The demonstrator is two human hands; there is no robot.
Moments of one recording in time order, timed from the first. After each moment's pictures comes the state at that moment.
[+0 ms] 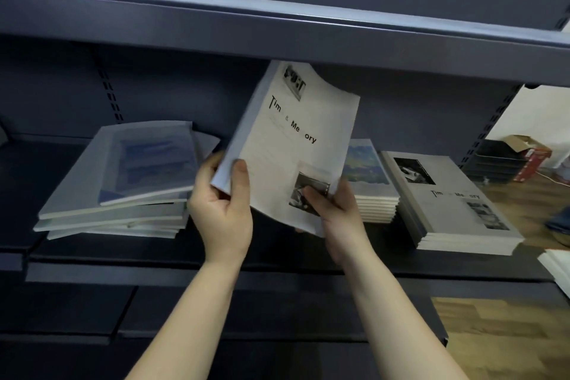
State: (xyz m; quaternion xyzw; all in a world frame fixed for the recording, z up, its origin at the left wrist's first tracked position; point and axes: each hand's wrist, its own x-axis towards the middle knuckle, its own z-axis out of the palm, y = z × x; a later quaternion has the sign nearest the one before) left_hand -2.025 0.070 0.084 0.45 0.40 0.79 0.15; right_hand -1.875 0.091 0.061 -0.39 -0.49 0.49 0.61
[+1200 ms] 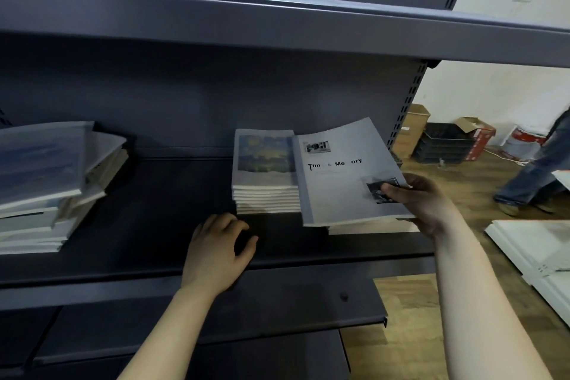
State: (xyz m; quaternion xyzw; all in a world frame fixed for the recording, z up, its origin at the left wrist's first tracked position) left_hand -1.920 0.084 -0.017 0.78 0.56 0.26 -0.01; right_hand -1.574 0.091 0.072 -0.60 -0.46 0.41 0.52
